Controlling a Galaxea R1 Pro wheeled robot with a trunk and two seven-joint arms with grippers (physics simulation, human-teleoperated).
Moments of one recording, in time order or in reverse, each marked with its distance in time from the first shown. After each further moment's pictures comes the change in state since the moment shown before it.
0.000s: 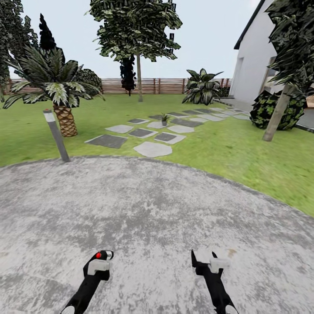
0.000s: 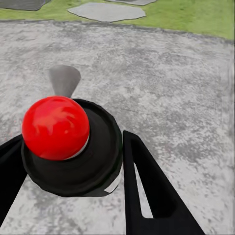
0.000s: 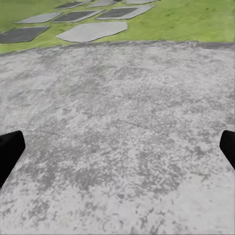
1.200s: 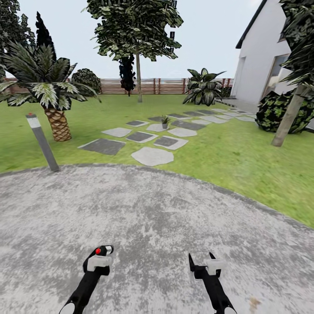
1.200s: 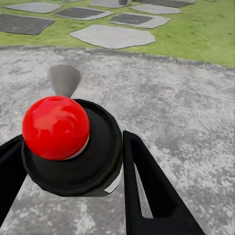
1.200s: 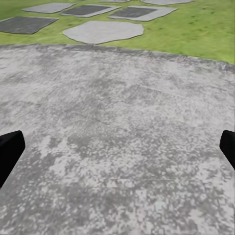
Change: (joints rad) left arm 0.014 -0.005 -0.019 -0.066 0.036 -0.002 0.009; right arm 0.000 0.000 -0.006 0.022 0.132 -0.003 -0.010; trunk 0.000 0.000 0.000
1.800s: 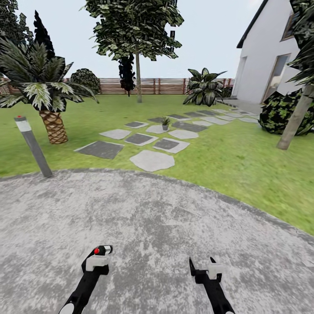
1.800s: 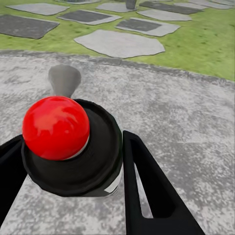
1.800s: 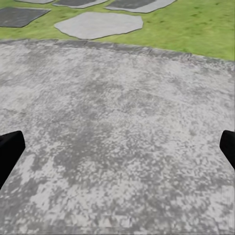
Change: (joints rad) left arm 0.001 0.001 -0.001 0.000 0.045 -0.001 0.001; right arm 0.000 0.000 -0.002 0.044 -0.001 0.000 -0.001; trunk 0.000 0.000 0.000
